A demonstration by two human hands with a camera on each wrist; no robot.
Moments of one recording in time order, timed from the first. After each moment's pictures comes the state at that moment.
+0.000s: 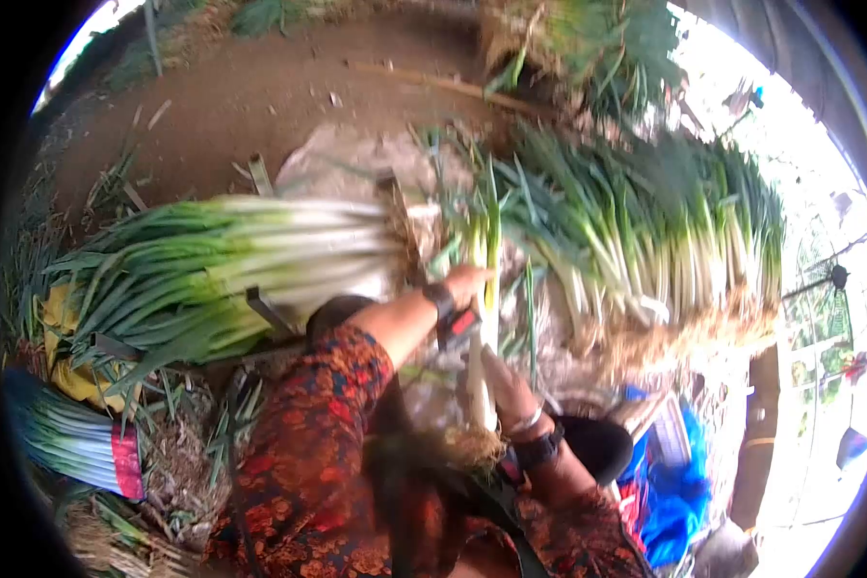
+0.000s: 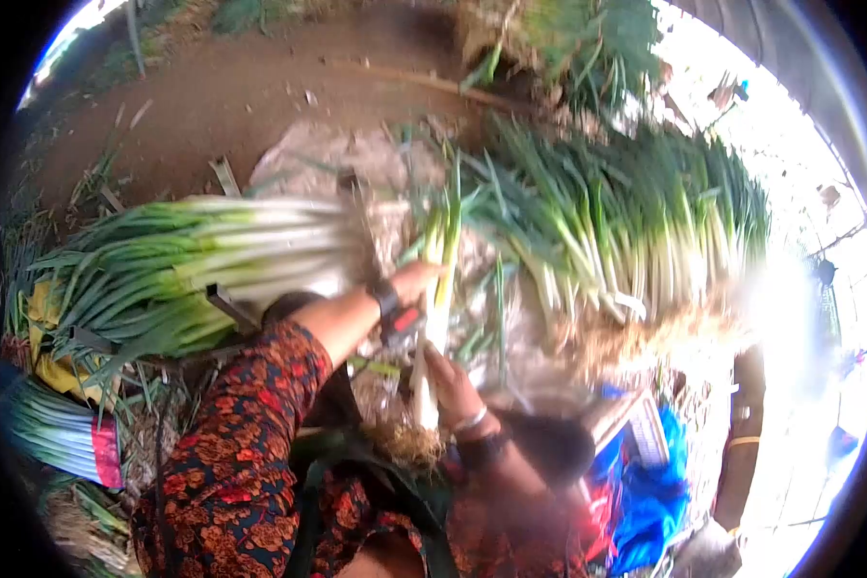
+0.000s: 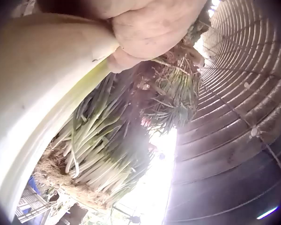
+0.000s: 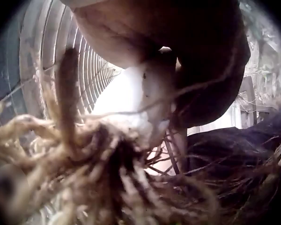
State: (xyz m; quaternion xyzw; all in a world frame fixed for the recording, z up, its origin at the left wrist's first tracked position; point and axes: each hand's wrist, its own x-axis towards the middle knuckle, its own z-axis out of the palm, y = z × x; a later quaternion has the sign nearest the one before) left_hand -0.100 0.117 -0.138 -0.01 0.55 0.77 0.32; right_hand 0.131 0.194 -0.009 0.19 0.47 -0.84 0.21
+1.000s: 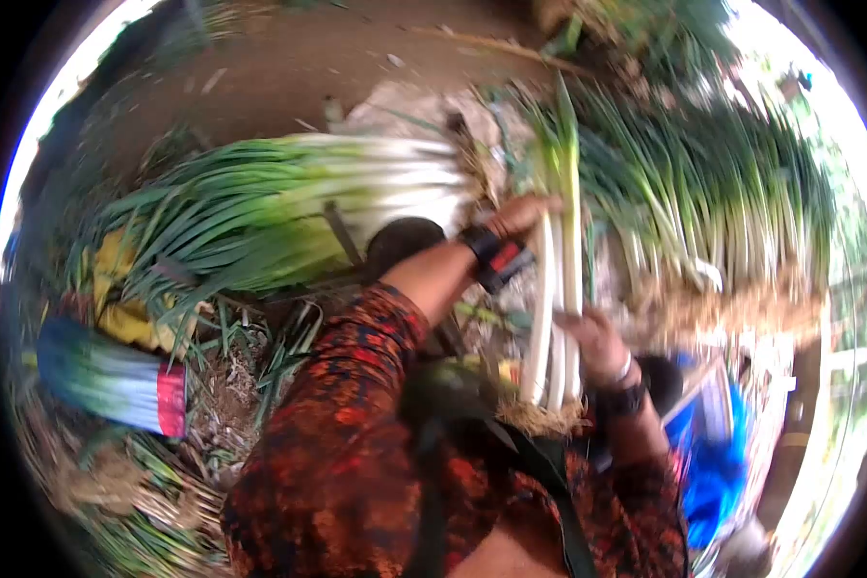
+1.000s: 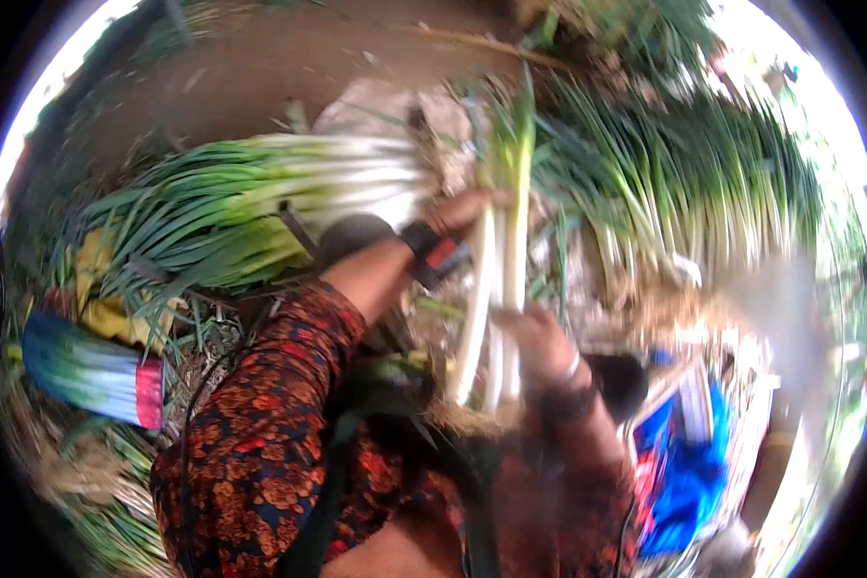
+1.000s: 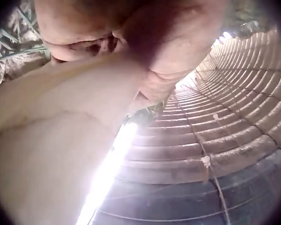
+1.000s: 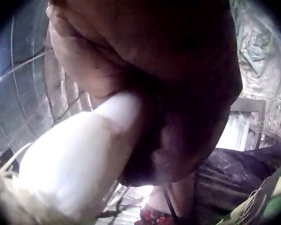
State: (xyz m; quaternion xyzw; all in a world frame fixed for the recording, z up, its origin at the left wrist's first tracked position) left_hand -0.017 0.048 -0.002 0.20 0.39 0.83 0.34; right_hand 0.185 0.199 0.074 -0.07 0.79 -0.58 0.16
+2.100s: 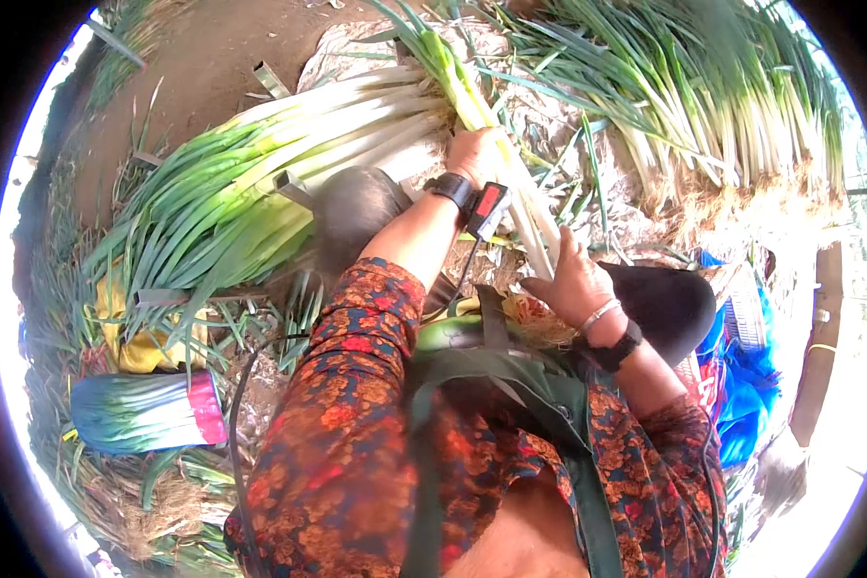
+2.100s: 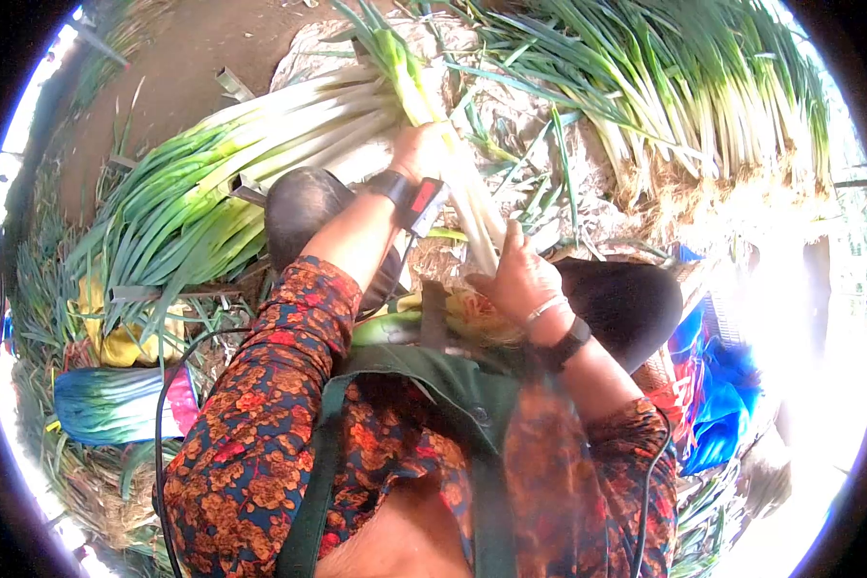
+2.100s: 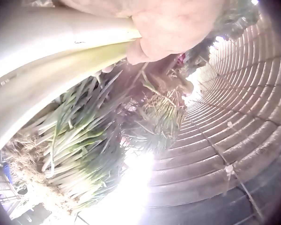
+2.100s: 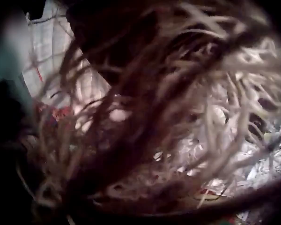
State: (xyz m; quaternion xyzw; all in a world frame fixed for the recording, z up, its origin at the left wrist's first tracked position) left_hand -0.024 0.044 -0.093 -0.11 0.36 0.90 0.23; right_hand 0.190 0.173 0.018 0.05 0.97 -0.16 0.15
